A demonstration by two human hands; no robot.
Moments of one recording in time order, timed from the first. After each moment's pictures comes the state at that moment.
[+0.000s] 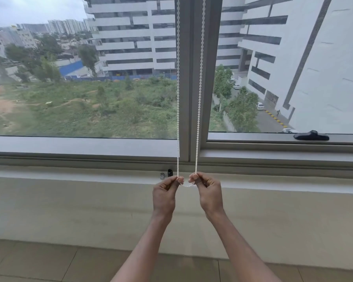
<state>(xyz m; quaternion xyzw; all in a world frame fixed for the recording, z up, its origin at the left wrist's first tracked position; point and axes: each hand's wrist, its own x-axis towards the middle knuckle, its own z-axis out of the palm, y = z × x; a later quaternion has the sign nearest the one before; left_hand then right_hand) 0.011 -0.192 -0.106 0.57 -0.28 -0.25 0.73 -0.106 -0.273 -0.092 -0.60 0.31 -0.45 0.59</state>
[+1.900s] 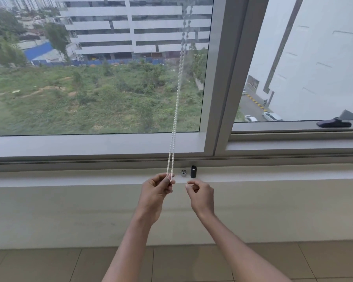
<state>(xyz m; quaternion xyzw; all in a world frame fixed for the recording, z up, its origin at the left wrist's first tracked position) 0.169 -0.137 -0.106 0.51 -0.21 -0.45 0.70 0.035 -0.223 -0.141 -0.66 0.51 -0.35 0.42</state>
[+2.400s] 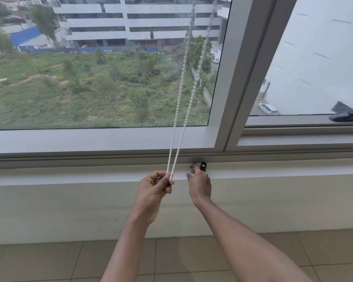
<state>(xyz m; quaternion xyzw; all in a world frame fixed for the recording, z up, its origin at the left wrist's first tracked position) 0.212 -0.119 -0.105 0.49 -0.22 -0.48 0.69 0.101 -0.256 -0.167 -0.72 0.59 -0.24 0.27</state>
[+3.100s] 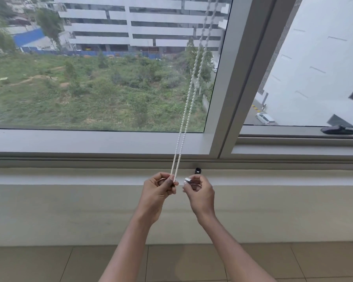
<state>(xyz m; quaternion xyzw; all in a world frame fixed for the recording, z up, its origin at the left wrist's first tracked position) 0.191 -0.140 -0.105 0.51 -0.22 -0.47 0.68 0.059 -0.217 -0.132 -0.58 0.49 -0.41 0.50</state>
